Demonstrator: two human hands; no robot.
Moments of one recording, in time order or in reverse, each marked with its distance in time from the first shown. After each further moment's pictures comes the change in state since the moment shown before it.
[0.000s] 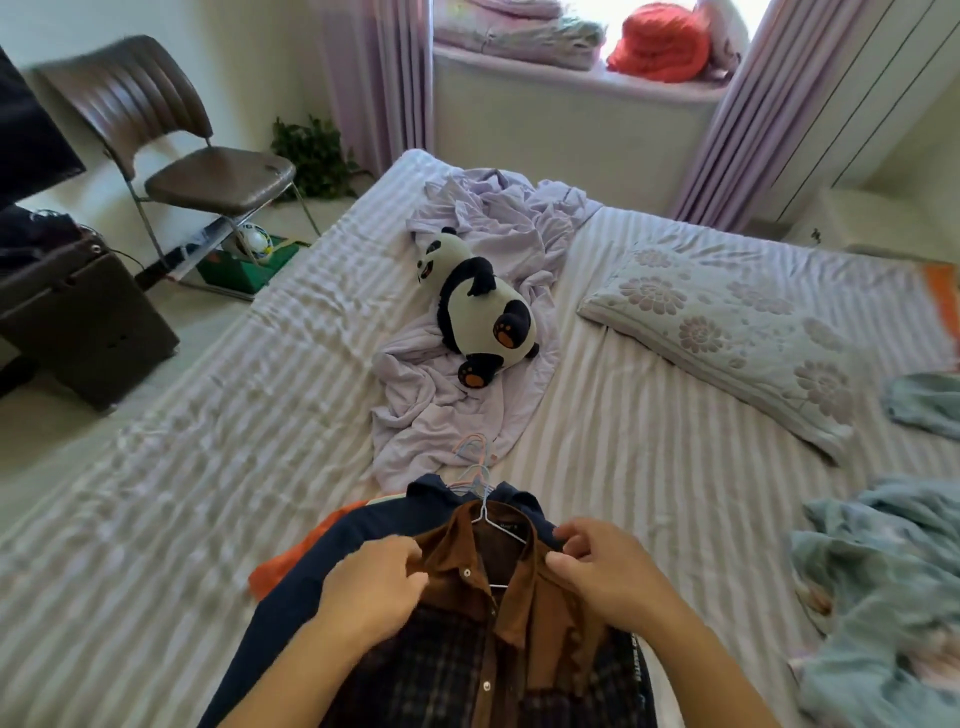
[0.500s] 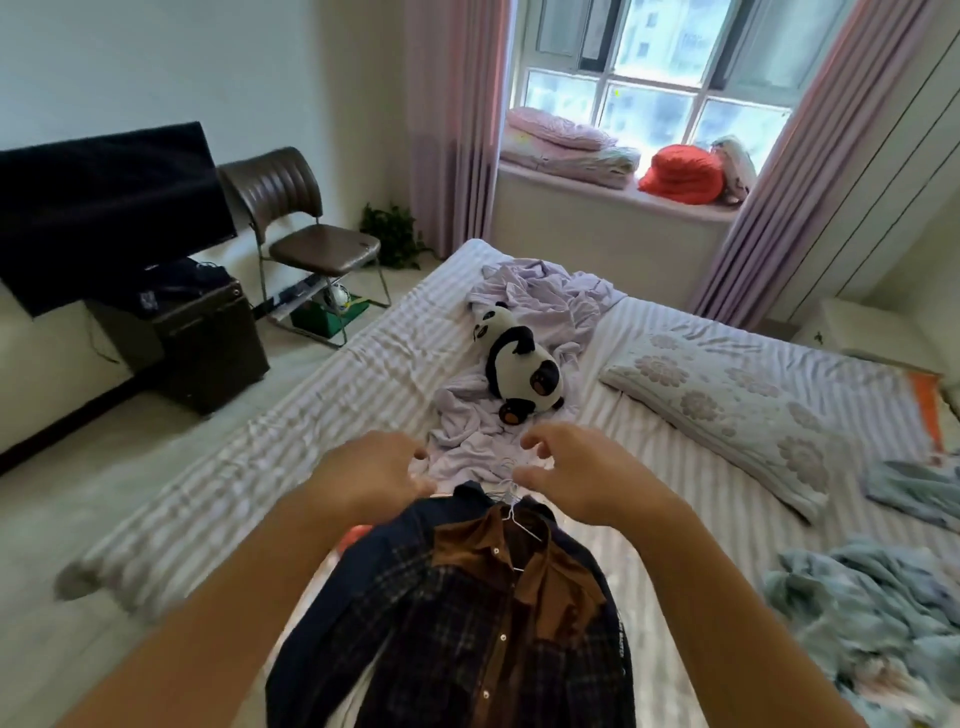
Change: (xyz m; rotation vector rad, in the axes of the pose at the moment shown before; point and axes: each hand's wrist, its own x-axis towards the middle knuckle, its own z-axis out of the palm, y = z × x) left_hand -0.239 0.013 -0.174 0.067 0.169 0.076; right_hand -0.225 -0.170 -0.068 -0.385 0.105 -0.445
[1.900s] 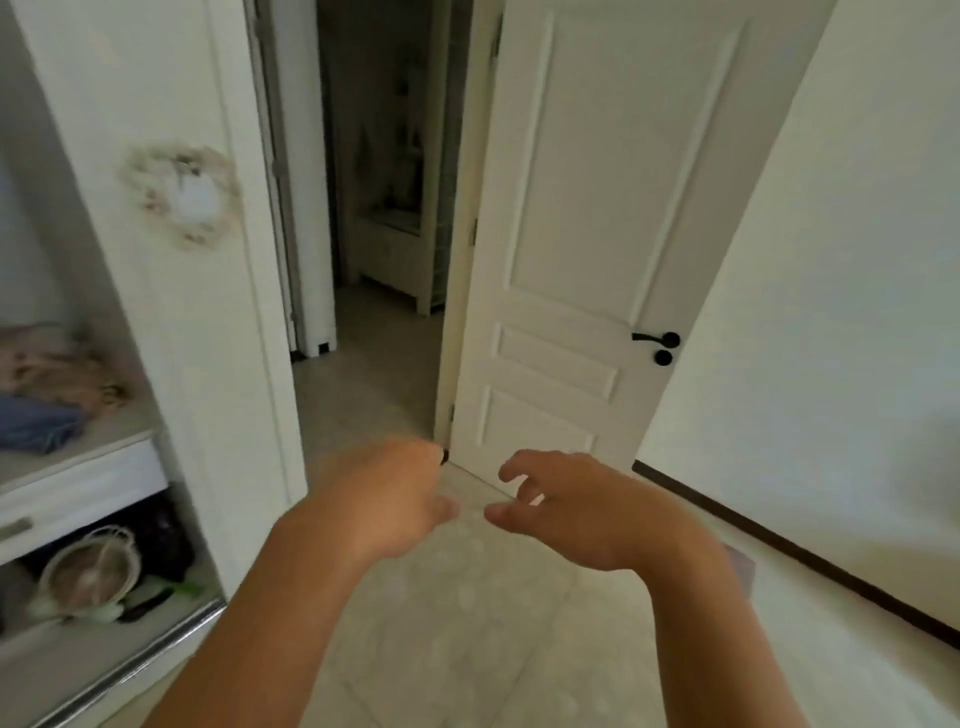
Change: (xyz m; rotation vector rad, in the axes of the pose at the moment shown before) left_hand -1.015 -0.171 0.131 -0.370 0.638 -1.625; right_hand -0.682 -0.639 0.288 -0.468 -0.730 -1.683
